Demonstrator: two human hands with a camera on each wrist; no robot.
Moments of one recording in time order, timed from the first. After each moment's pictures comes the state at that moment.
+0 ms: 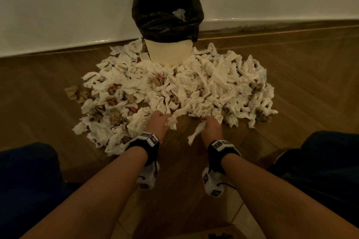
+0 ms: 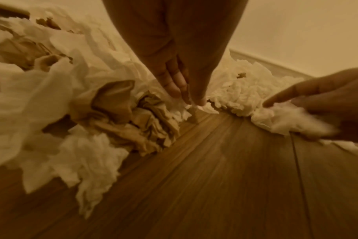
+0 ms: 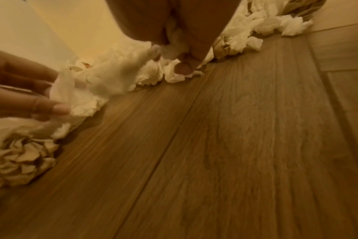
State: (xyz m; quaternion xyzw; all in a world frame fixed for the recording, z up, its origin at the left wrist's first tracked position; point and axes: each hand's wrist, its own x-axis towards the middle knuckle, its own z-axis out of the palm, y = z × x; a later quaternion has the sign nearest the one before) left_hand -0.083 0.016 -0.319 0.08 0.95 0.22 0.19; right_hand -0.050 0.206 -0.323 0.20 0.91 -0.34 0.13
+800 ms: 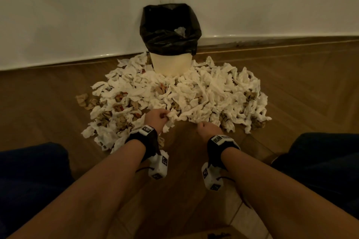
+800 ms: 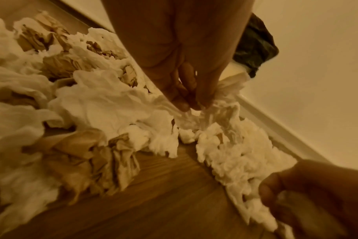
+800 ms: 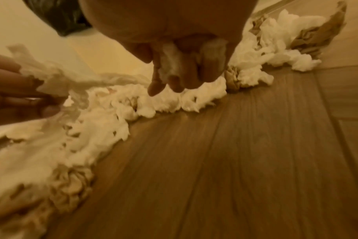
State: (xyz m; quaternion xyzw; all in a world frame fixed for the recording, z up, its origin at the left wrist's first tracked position) left_hand -0.095 0.015 -0.262 -0.03 0.93 0.35 0.14; right_hand -0.060 0.205 -0.278 0.16 0.91 -0.27 0.28
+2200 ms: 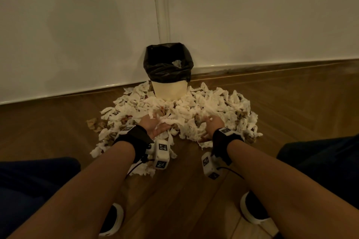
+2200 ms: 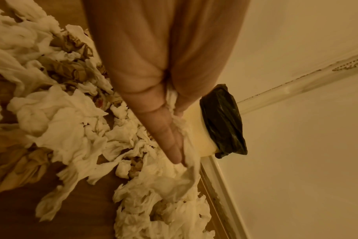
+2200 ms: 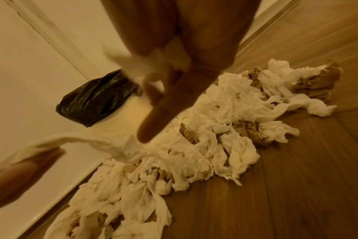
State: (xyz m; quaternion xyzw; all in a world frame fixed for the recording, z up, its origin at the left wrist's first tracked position) left_hand -0.087 0.016 -0.154 -0.27 0.52 0.78 0.23; right_hand -0.081 0.224 -0.198 0.29 0.81 -0.49 0.13
